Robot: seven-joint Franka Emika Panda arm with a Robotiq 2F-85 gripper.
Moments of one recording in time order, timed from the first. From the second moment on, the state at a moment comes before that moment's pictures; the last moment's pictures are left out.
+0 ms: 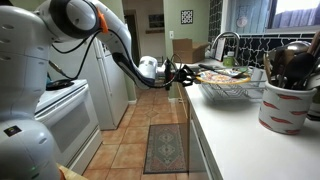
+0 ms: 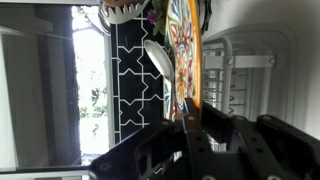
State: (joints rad) arm -0.09 0.37 -0.07 -1.92 -1.78 1.92 0.76
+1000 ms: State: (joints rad) arm -0.09 0.37 -0.07 -1.90 -1.78 1.90 0.77
